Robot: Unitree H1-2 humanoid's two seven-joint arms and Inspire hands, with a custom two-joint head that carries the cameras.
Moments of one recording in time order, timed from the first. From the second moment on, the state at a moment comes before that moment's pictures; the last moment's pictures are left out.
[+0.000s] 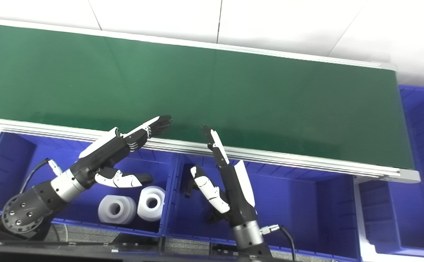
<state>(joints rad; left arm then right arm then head) 0.27 0.37 -0.27 -0.26 -0.08 -0.25 -0.51 0.49 -0.05 0.46 -0.28 -0.32 -0.23 -0.01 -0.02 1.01</state>
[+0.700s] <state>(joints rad) 0.27 0.37 -0.26 -0.26 -0.08 -0.25 -0.51 0.49 -0.05 0.46 -0.28 -0.33 -0.23 -0.01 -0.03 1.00</state>
